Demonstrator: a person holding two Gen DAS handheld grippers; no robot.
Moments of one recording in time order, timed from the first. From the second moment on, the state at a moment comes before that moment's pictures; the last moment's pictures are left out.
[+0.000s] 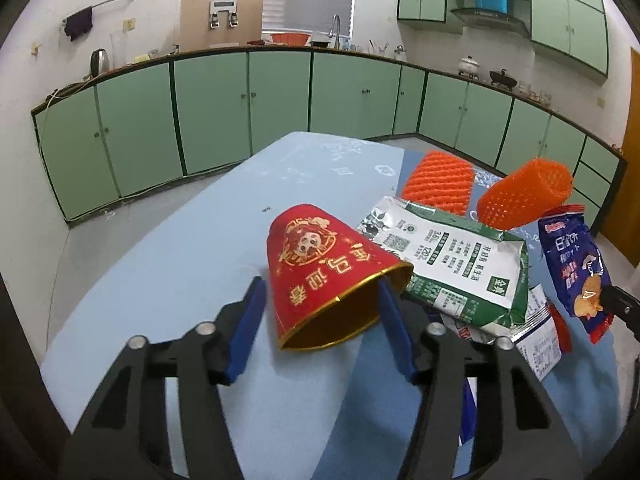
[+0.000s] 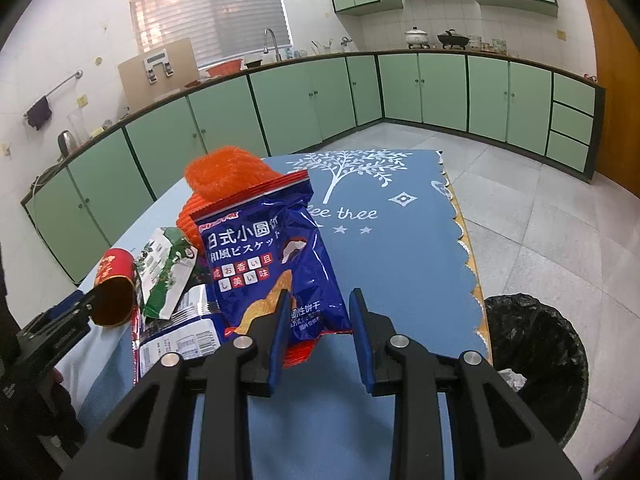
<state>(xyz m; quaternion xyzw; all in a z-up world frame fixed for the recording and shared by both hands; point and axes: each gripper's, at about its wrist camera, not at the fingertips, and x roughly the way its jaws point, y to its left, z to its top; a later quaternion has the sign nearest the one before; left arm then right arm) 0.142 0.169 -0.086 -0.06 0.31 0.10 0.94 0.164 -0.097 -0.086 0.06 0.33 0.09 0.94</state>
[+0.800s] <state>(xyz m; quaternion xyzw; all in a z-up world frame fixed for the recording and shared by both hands) 0.108 0.141 -0.035 -0.07 0.23 0.06 0.97 0.143 -0.113 -0.071 0.07 0.31 0.08 0.94</state>
